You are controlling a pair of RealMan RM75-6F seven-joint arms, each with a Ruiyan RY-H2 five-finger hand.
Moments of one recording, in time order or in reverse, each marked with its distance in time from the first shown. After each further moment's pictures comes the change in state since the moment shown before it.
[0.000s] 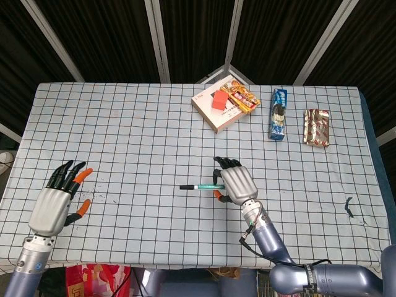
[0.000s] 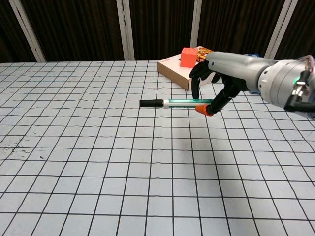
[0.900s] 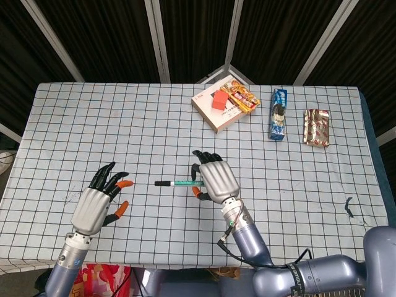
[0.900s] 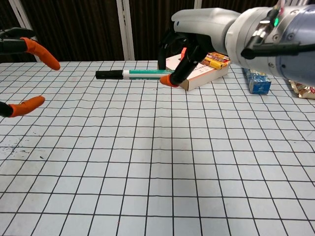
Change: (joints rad) left arm -0.083 -0.249 -0.015 0.084 0.046 -0.033 0.027; right arm 0.182 -0.035 0.110 -0.180 0.198 0.185 -0.140
